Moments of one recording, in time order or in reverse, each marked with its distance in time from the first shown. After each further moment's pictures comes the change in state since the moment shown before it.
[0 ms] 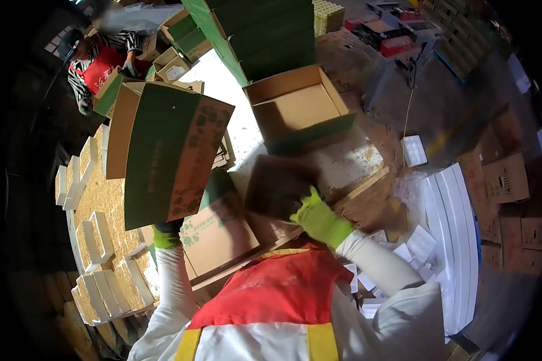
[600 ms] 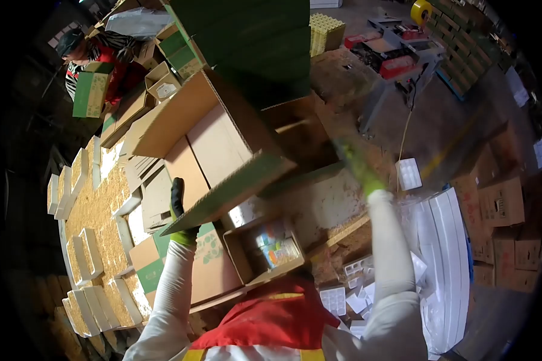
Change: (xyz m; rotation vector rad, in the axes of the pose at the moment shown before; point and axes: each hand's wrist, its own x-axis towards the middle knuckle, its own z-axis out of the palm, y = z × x) left_hand 0.078 -0.079 0.078 0.039 0.371 -0.133; right_hand 0.017 0.237 -0.016 1.090 0.633 0.662
